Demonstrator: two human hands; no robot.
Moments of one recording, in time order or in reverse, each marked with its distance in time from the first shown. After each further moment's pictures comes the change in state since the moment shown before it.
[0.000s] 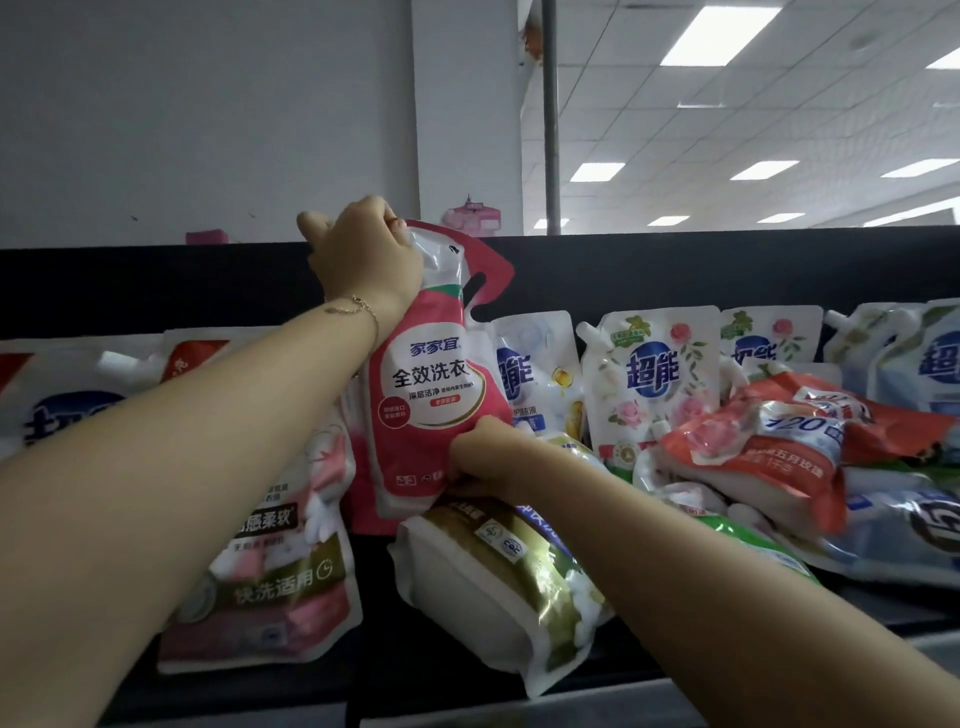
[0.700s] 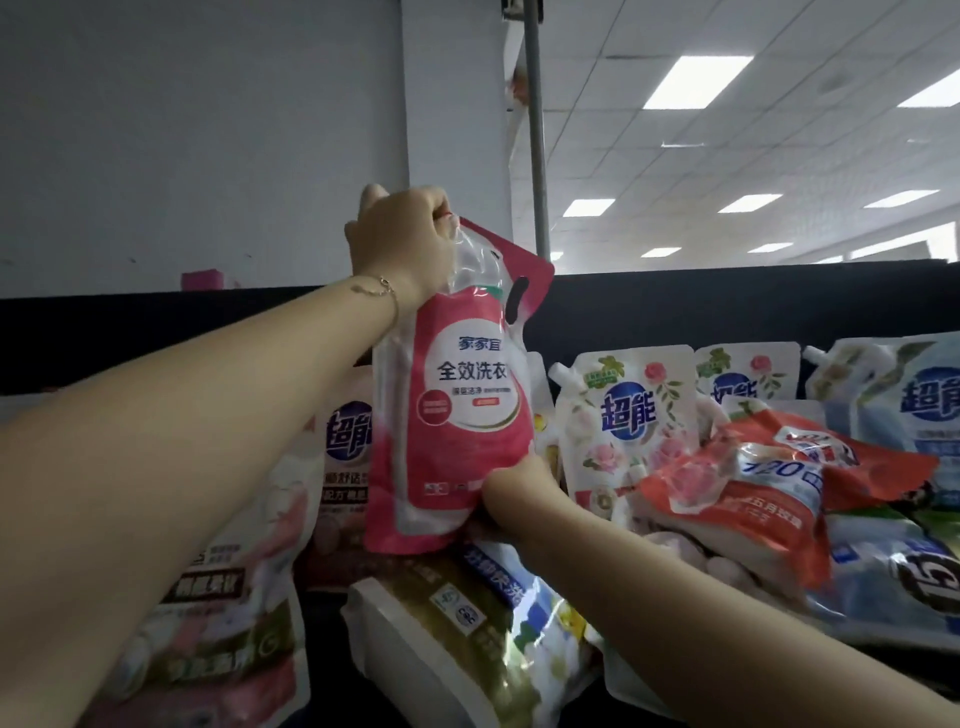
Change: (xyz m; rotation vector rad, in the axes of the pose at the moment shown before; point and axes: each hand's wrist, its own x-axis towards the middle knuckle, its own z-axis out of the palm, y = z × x) left_hand 0.025 0.069 0.021 0.031 -0.135 0.277; right_hand -0.005 0.026 -0.041 0.260 0.278 -0.132
